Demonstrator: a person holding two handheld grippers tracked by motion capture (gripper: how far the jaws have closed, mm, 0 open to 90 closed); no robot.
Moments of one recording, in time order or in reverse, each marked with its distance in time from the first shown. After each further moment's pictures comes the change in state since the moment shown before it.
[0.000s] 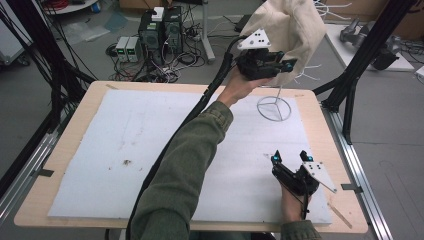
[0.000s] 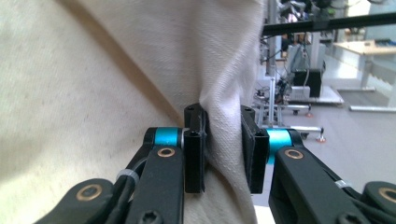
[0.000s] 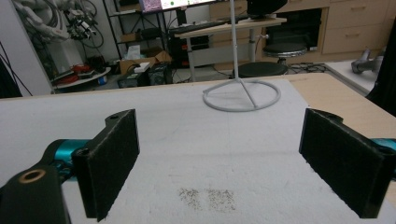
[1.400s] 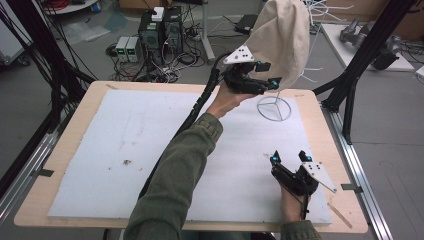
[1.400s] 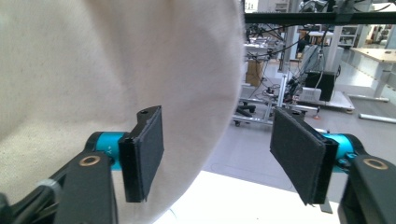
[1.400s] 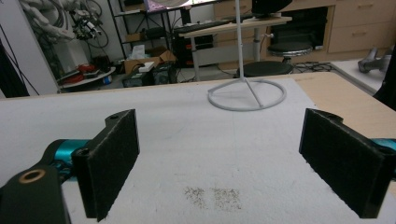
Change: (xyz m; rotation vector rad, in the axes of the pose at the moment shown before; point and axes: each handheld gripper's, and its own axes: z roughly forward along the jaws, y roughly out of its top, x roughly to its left) left arm -0.004 -0.033 -0.026 0.029 0.054 -0.081; right arm 0.001 -0.001 0.000 0.007 0.017 0.010
